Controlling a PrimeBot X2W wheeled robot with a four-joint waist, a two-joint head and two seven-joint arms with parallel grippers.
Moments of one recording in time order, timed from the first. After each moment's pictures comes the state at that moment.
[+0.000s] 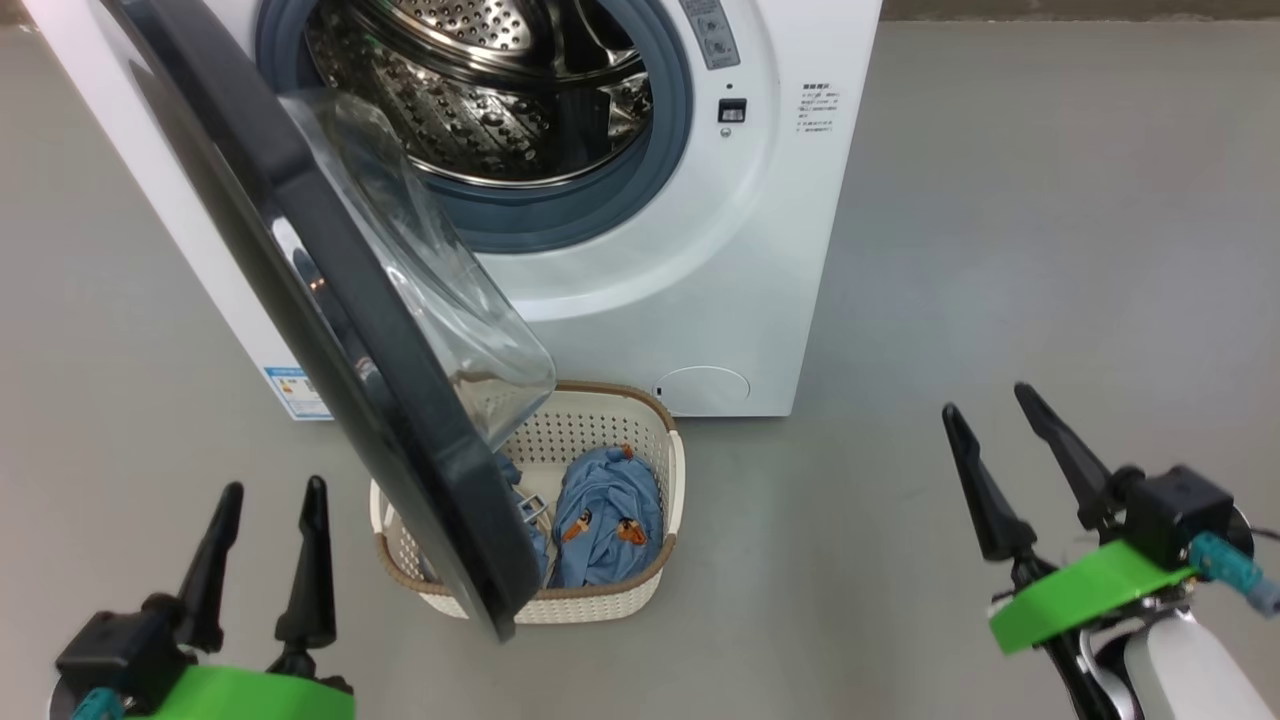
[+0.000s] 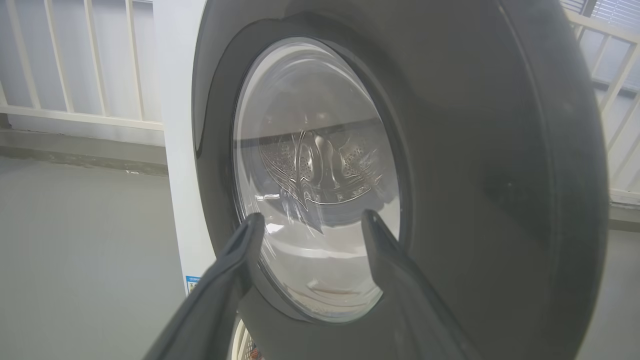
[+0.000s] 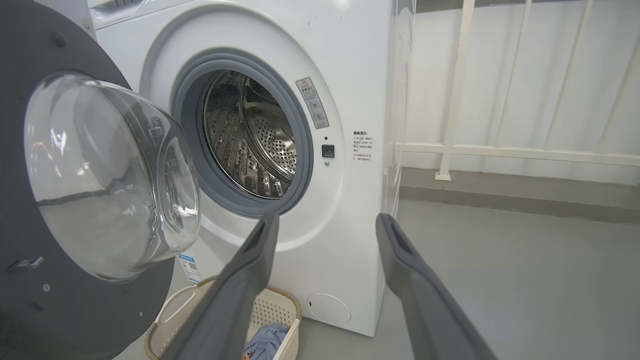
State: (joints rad) left arm -0.04 0.12 -0.05 0.05 -0.36 -0.13 -0.26; right arm -0.21 -0.24 0.14 0.20 0.33 0.12 -0.25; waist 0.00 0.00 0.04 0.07
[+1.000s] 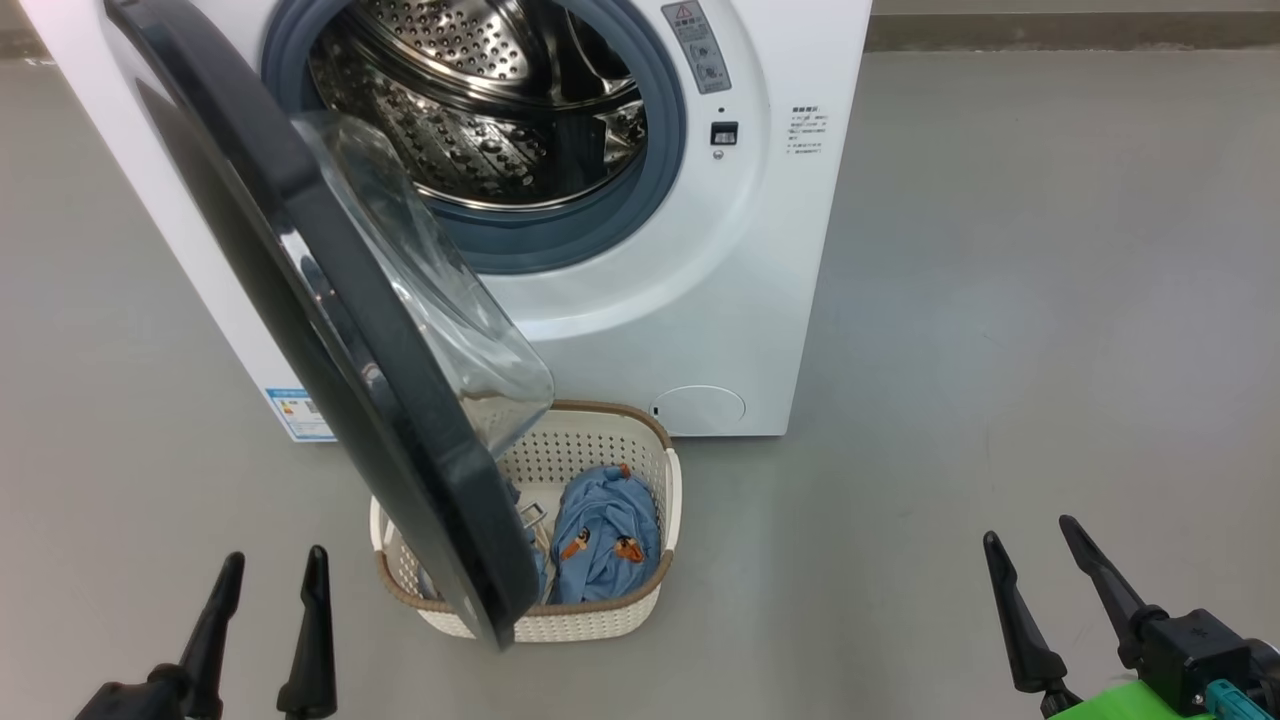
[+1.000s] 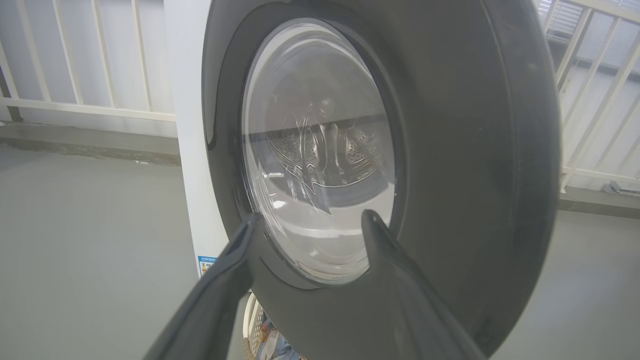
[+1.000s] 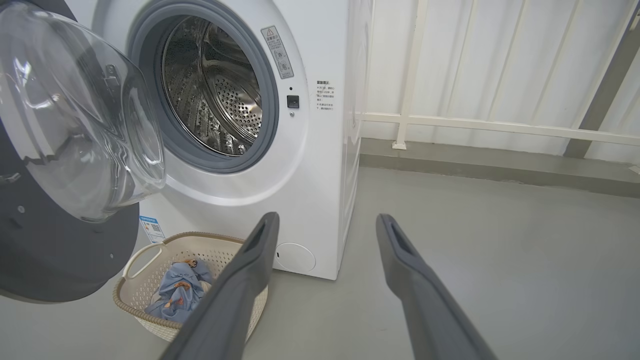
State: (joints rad) left arm 0.09 0.11 -0.03 0.00 -0.33 -0.13 -0.26; right arm 0.06 -0.12 -0.03 0.07 0.12 0.12 -0.25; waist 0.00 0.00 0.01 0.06
